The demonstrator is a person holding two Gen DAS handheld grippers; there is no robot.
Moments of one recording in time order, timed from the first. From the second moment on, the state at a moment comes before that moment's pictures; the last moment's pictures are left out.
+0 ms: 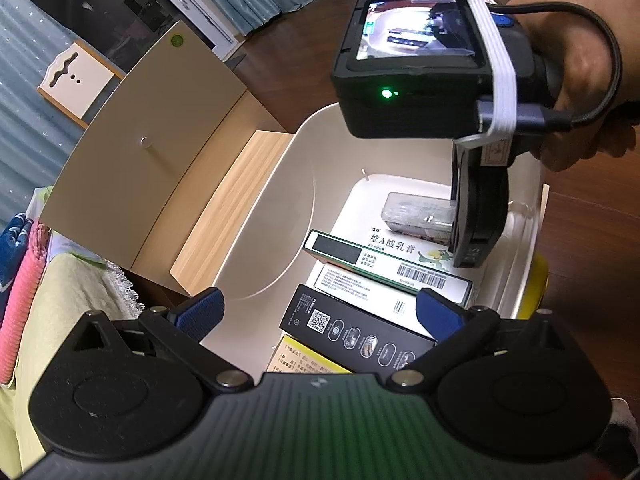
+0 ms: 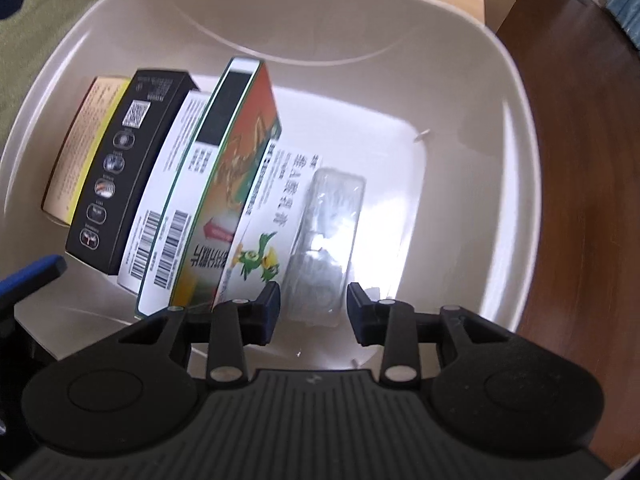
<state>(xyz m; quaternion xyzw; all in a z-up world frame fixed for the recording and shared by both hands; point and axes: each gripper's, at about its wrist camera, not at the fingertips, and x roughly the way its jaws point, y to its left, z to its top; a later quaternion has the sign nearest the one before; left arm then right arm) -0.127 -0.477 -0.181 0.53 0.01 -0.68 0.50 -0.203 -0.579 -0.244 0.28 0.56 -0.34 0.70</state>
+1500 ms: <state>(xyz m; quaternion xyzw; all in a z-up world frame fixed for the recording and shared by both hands) -0.087 -0.467 -0.094 0.46 0.17 -0.63 0.61 -0.245 -0.548 -0.107 0.27 0.46 -0.39 0.75</state>
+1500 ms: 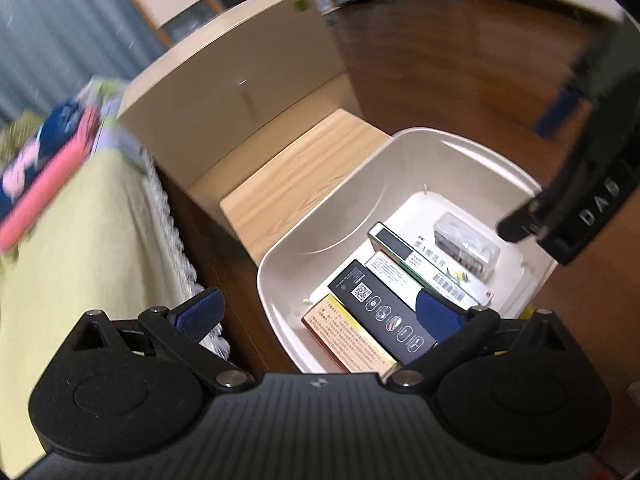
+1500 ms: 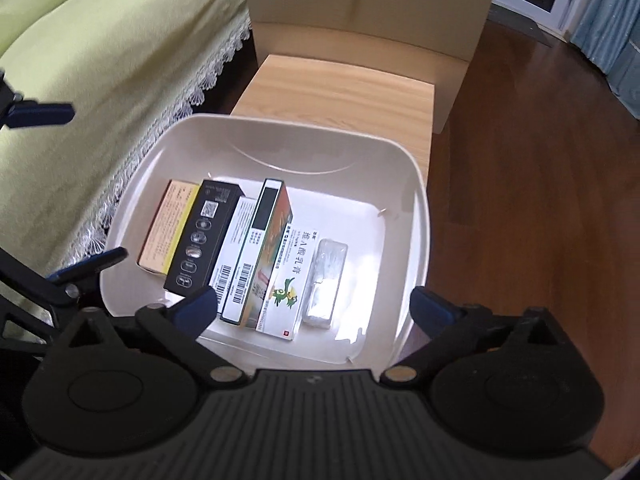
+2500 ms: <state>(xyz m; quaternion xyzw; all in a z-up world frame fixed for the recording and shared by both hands) -0.057 -0.473 -0.084 0.34 0.41 -0.54 0.65 -0.245 -0.547 -0.107 0.37 0.49 -0.40 0.69</state>
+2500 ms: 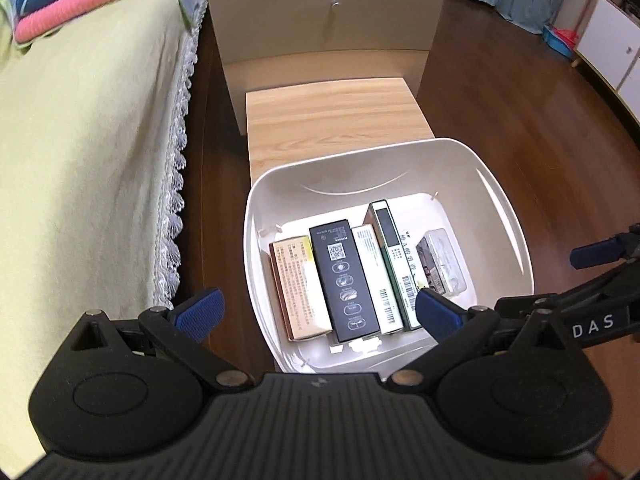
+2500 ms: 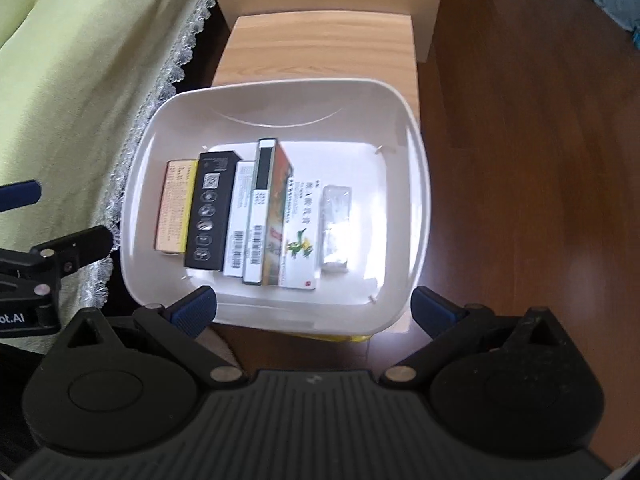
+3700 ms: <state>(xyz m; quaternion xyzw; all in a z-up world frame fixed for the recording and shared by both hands) -0.057 -0.471 -0.114 0.31 0.48 -0.49 0.66 -0.246 -0.542 -0.120 0.35 0.50 -0.40 0.68</state>
